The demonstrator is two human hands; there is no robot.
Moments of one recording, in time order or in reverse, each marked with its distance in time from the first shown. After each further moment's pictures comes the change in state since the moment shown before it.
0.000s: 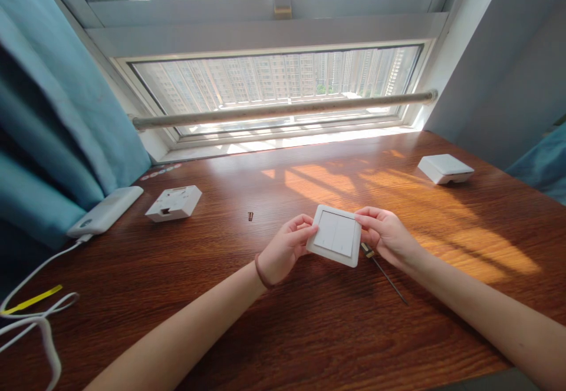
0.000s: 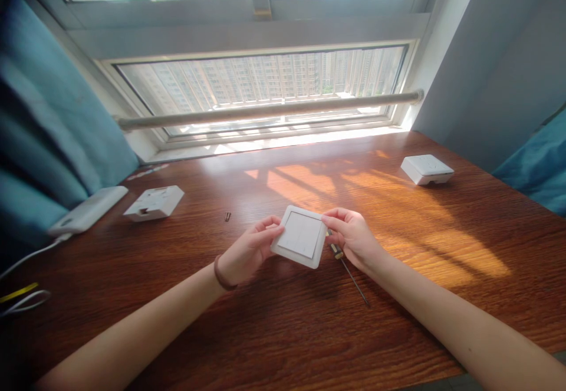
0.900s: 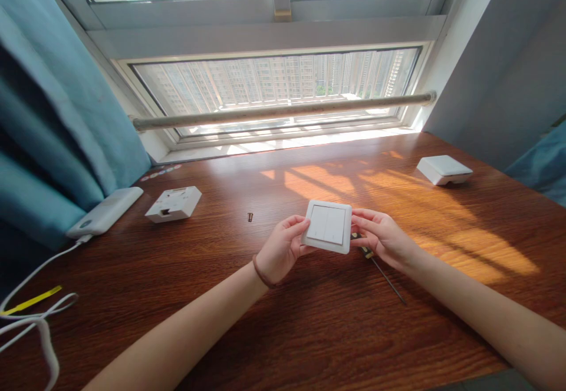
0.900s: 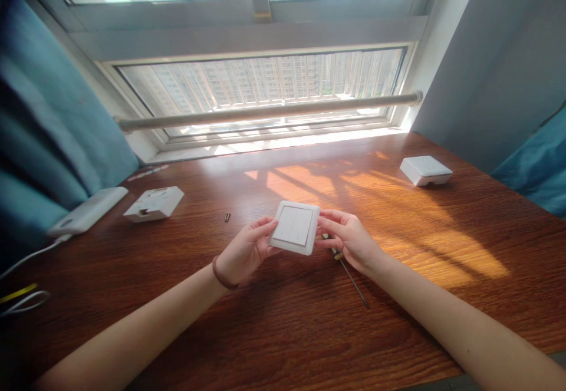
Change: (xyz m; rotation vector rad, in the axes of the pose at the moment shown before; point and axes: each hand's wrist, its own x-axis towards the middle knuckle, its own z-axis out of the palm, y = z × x) left_hand 0.002 0.001 -0.002 -0.129 0.121 0.019; right_hand -0.004 -0.004 0.001 -0.009 -0.106 0.056
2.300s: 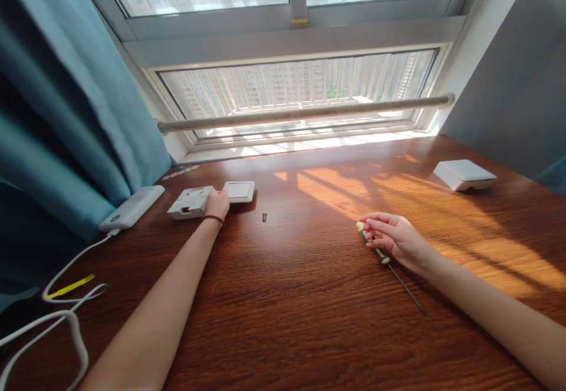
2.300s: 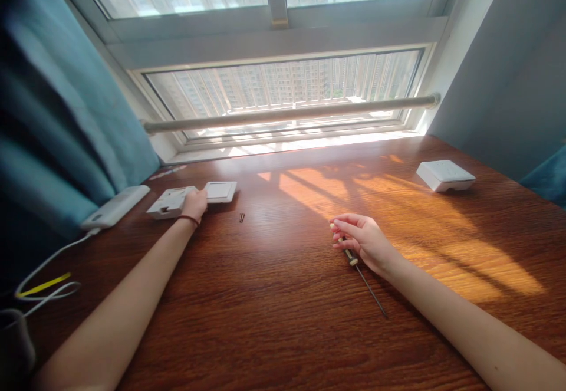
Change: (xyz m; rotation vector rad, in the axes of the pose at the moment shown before) left_hand 0.067 0.125 -0.215 1.194 1.169 0.145; right_hand 0.009 0.005 -0.008 -0.057 0.043 0.018
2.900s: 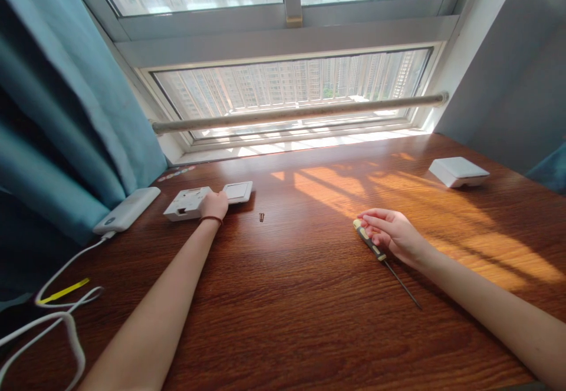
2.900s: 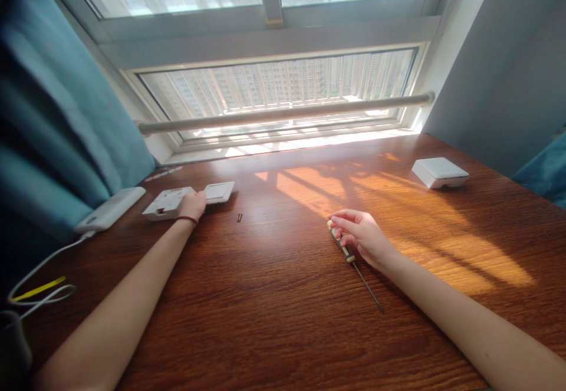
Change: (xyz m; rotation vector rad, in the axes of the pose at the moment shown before) left_hand 0.000 0.002 -0.003 0.226 0.005 0.067; right_hand 0.005 0.002 -0.004 -0.109 0.033 -0.050
